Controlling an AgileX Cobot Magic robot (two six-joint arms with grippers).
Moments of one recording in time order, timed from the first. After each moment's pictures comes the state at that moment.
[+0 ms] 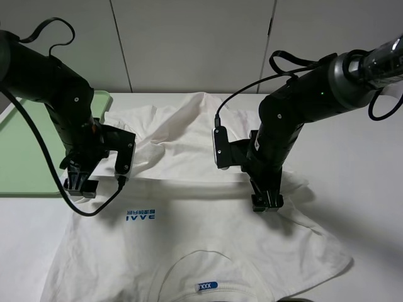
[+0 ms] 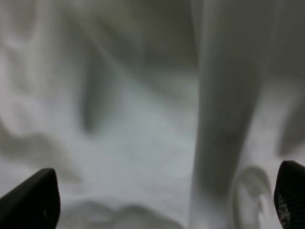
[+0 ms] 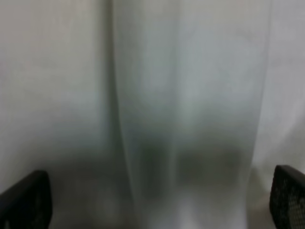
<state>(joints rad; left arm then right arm) -0.42 1.89 -0.96 0.29 0.57 0.88 0.59 1.96 -1.00 -0.13 0.53 -0.88</state>
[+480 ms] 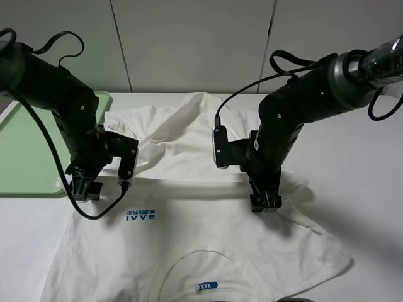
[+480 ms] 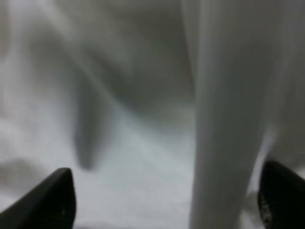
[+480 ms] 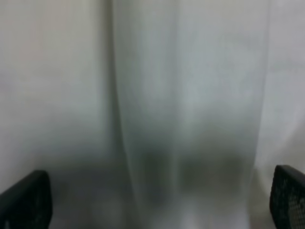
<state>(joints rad) -0.42 1.94 -0.96 0.28 0.53 0.89 0.59 1.96 -1.00 -0.11 0.53 -0.88</state>
